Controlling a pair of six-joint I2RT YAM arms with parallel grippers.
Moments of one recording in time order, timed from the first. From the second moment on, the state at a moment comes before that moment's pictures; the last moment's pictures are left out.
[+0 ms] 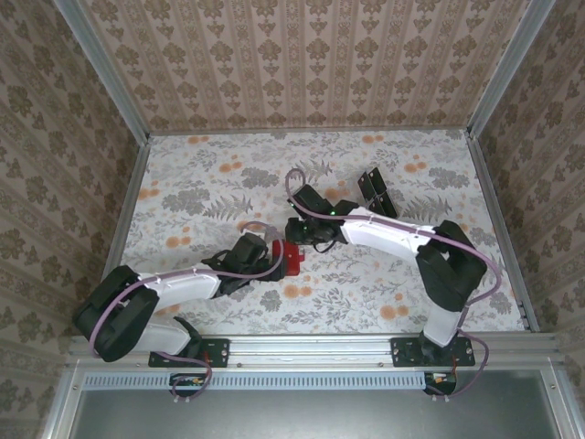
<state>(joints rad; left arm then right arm) -0.78 1.35 0.44 -0.01 -0.11 -0.54 0.78 1.75 1.27 -0.50 -0.02 0.70</state>
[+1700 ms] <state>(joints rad) -0.79 1.37 0.44 0.02 -0.14 -0.56 0.80 1.83 1.26 -0.64 0.05 0.66</state>
